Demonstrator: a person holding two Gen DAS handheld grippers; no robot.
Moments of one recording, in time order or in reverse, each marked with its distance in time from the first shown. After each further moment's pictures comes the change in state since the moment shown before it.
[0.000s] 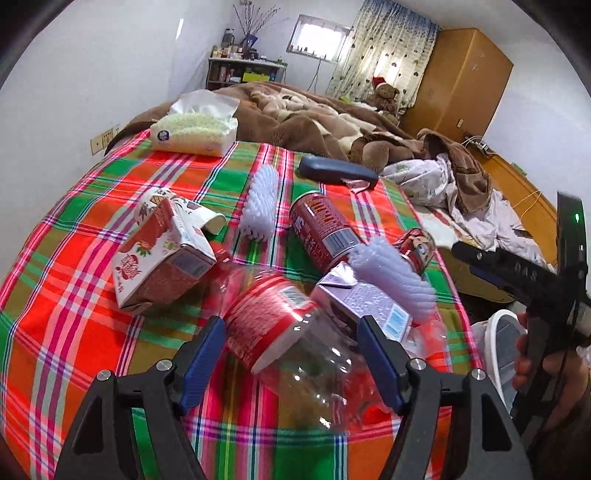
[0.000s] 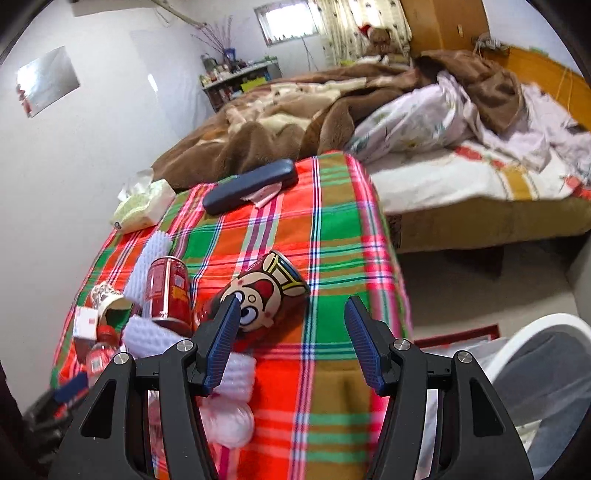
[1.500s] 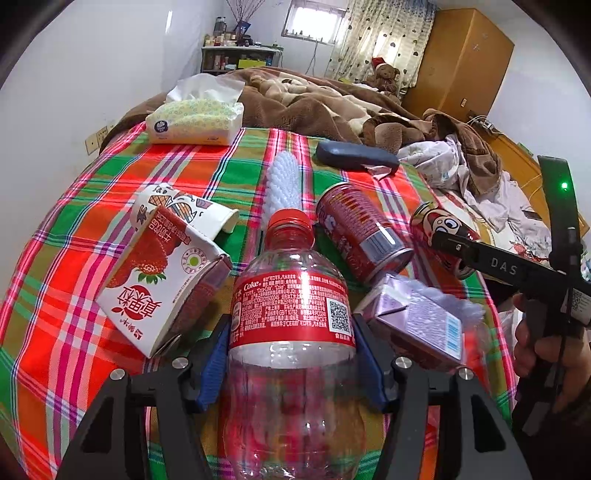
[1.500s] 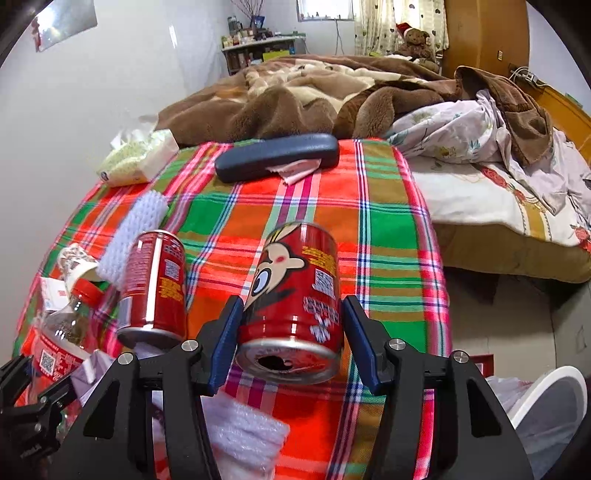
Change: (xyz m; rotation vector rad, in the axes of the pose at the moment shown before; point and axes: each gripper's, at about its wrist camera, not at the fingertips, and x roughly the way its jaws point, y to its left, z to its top) left arm 0.021 0.022 0.016 0.044 0.056 0.017; right arm 0.039 0.042 0.005 -0.187 0.086 -0.079
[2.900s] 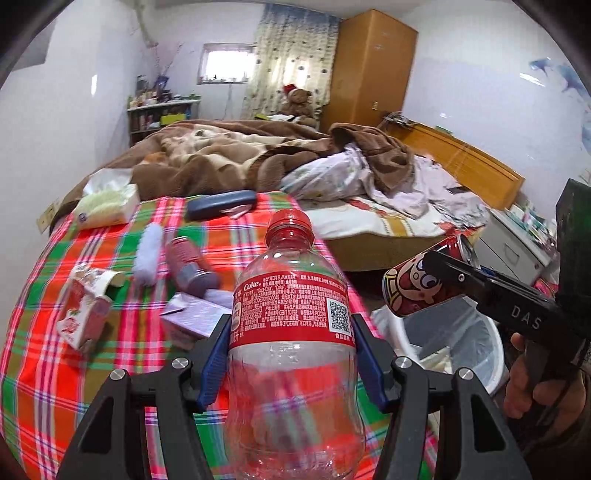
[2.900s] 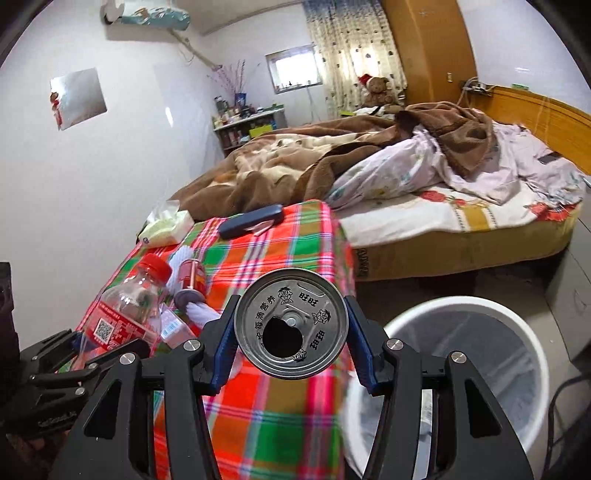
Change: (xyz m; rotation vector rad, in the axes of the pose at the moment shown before) left arm -0.089 -0.145 -0.031 0.258 -0.151 -0.167; right arm -0.145 -0.074 -0.077 0.136 -0.284 0.040
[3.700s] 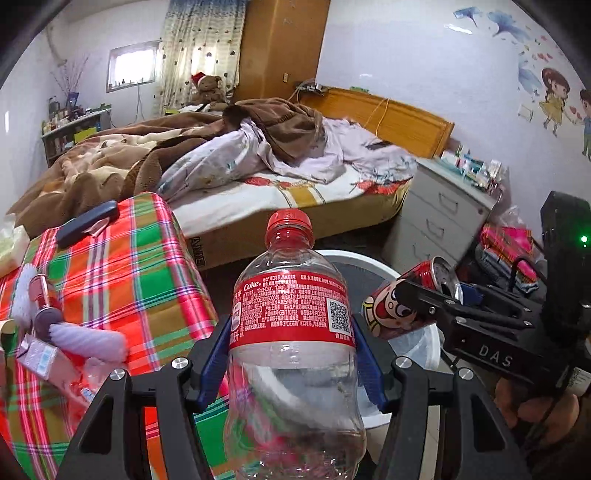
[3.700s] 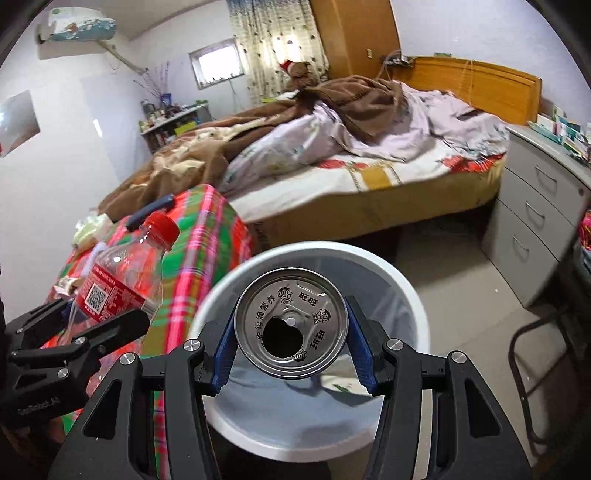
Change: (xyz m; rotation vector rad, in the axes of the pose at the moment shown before) left arm 0.059 -0.160 -0.003 0.212 0.086 -0.217; right arm -0.033 -0.106 -0.032 0.131 0.058 -0.227
